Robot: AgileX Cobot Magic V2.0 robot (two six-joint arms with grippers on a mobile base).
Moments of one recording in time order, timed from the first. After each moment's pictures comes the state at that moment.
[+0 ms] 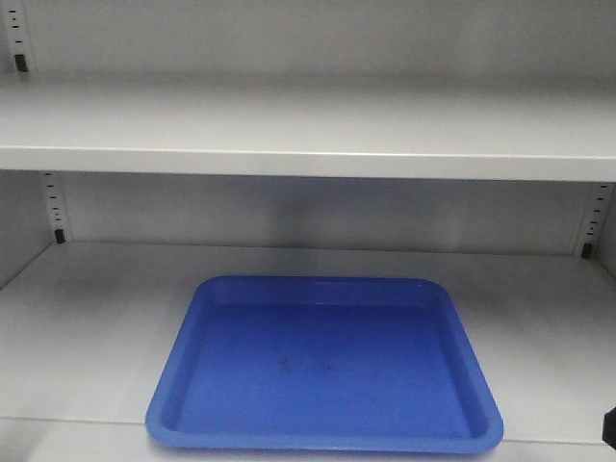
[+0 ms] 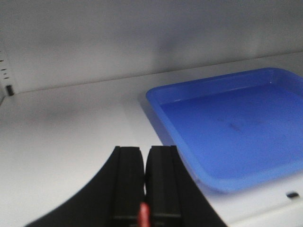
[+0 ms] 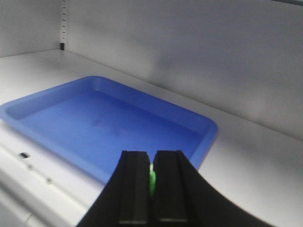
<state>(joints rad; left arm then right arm) -0.08 0.64 -0.59 -0.97 0.33 0.95 0.07 0.50 -0.56 0.96 0.48 -1.12</state>
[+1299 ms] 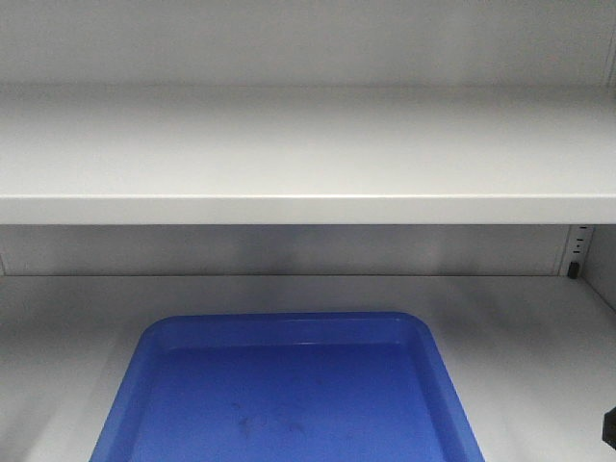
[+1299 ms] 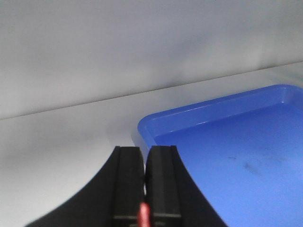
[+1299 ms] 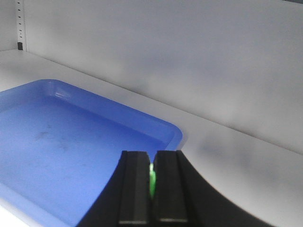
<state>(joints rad) -0.08 0.64 -0.59 -0.97 0.33 0.95 0.07 0.50 -0.56 0.96 0.48 -1.12</state>
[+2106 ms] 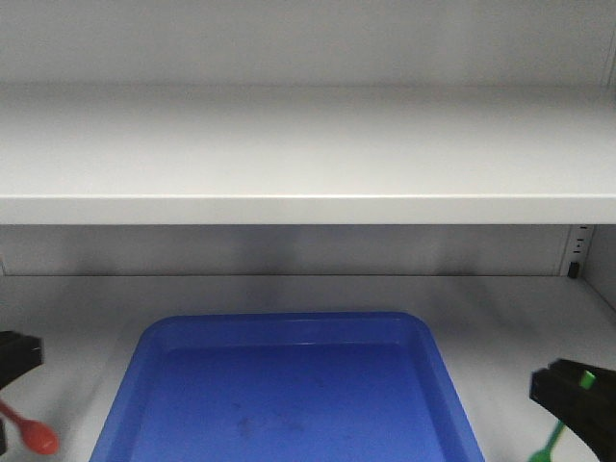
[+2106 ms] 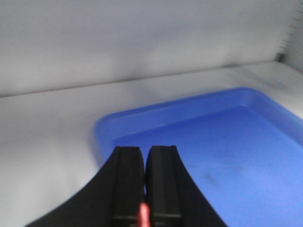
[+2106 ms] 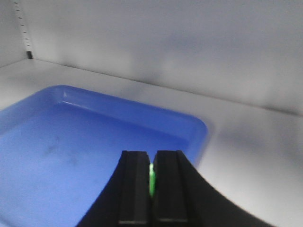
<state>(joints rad) -0.08 0.86 -0.72 -1.20 0.47 1.07 0.07 0.80 -0.58 1.44 0.48 -1.49</state>
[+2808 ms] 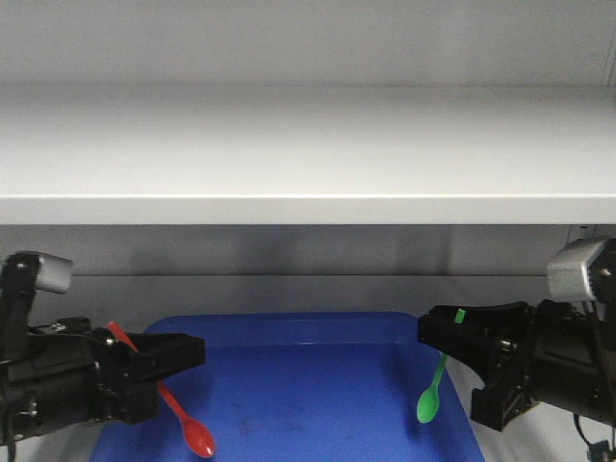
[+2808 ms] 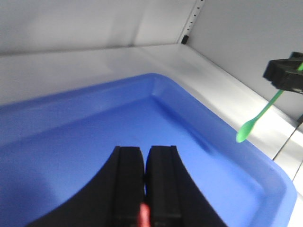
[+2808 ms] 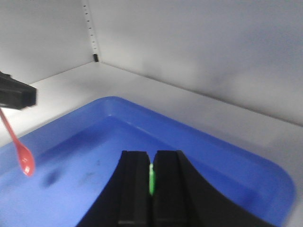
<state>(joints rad) -0.25 1.25 -0.81 -1.67 0.62 1.41 0.07 1.26 -0.80 1.69 0.78 -1.78</state>
